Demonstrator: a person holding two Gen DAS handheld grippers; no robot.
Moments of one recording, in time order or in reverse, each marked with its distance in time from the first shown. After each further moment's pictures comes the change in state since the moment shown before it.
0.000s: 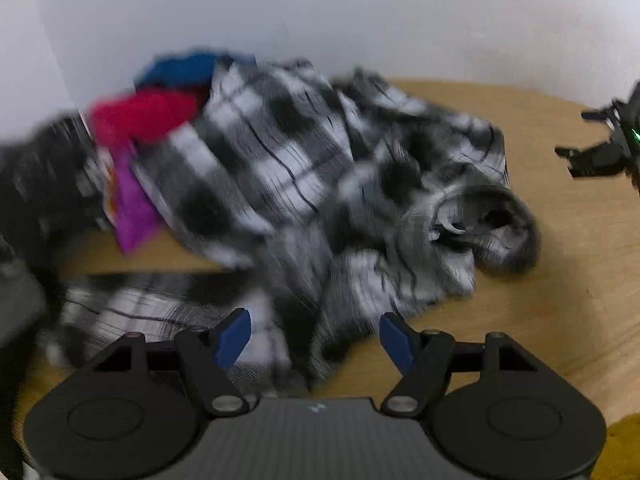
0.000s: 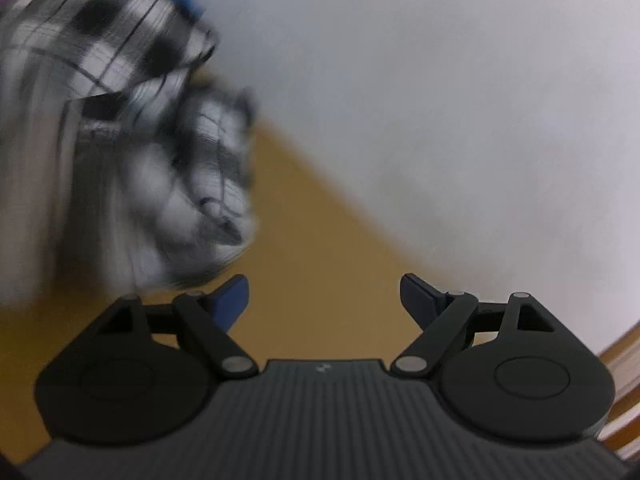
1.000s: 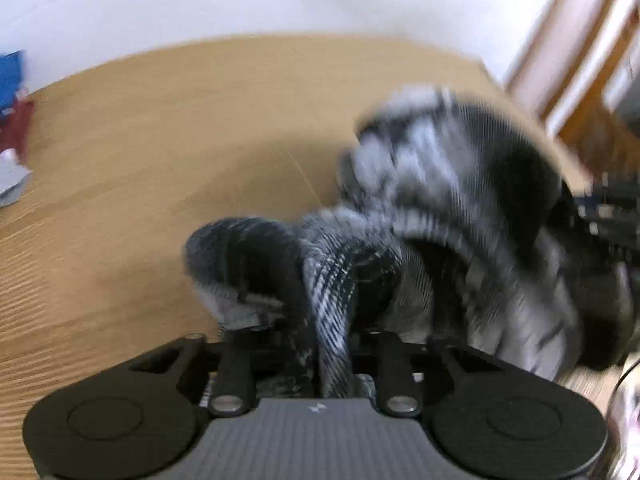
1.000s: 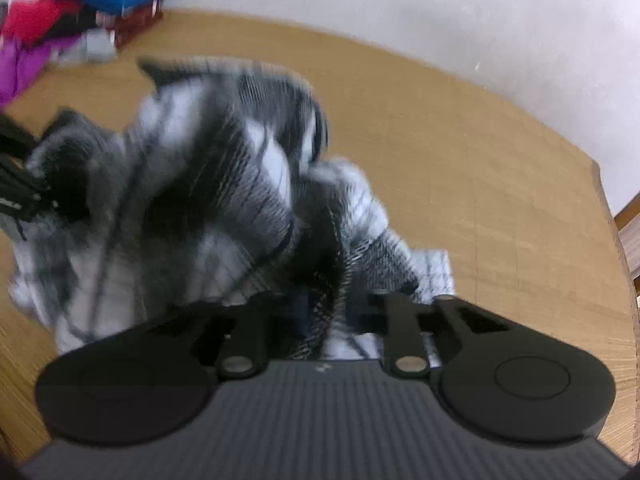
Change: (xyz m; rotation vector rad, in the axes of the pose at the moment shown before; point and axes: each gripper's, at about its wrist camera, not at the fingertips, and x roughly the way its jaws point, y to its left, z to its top) left arm 0.163 -0.109 0.177 0.134 0.035 -0.412; right arm -0.043 0.021 0.004 0.434 0.211 0.201
